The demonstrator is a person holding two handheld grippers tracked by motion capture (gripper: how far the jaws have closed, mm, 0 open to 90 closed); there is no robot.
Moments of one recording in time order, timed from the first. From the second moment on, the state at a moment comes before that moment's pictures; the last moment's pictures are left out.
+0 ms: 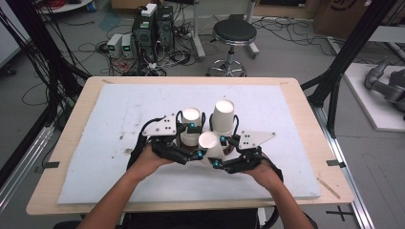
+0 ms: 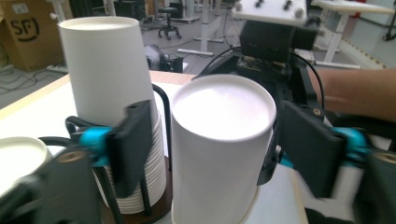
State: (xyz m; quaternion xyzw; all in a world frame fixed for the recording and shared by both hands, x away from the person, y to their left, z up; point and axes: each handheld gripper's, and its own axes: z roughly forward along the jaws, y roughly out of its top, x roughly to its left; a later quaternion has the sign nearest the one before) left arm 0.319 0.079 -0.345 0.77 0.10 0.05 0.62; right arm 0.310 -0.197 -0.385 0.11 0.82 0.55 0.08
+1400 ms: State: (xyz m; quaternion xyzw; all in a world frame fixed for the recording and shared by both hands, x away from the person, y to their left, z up) left arm 0.325 0.065 -0.364 0.78 0.06 -0.03 0.62; right arm 0.309 -0.205 -0.384 0.07 0.86 0.50 0.05
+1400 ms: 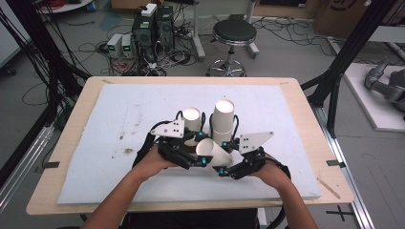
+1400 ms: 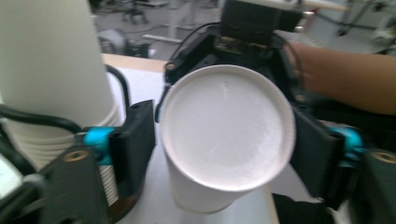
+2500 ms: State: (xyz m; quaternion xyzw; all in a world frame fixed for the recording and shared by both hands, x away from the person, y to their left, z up) left arm 0.334 0.061 -0.363 0.77 0.08 -0.03 0.64; right arm 0.314 -0.207 -0.389 0.08 0.83 0.55 0.05
